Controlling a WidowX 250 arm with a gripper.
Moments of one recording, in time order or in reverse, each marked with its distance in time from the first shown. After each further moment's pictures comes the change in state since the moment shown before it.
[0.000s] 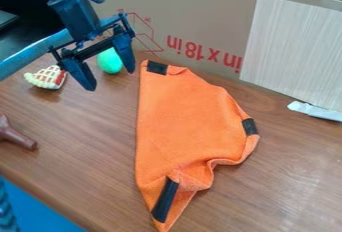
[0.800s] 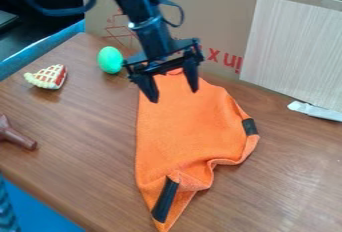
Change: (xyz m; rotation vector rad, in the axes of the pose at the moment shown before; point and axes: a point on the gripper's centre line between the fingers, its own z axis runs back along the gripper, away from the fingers) arm -0.005 -0.071 -0.060 0.034 -0.070 -0.212
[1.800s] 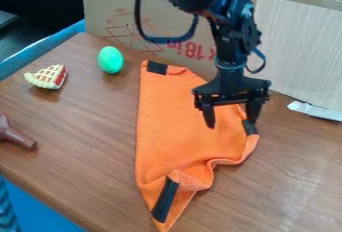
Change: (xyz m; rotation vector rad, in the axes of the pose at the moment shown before) arm -0.002 -0.059 -0.080 0.203 -0.079 0.028
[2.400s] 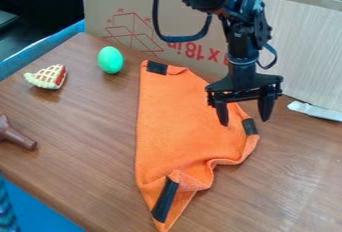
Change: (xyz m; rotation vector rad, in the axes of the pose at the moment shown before) arm 0.008 -0.019 -0.005 -0.031 0.032 0.008
